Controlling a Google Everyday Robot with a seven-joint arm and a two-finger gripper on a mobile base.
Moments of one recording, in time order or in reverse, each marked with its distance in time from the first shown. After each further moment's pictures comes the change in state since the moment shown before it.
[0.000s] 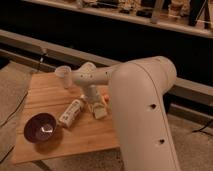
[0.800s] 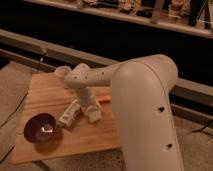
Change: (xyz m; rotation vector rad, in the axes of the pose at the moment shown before) arm 0.032 0.035 -0.016 -0.070 0.002 -0.057
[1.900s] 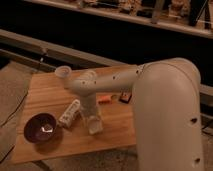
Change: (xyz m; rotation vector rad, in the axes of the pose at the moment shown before) arm 0.064 0.004 0.005 -0.100 0.082 -0.014
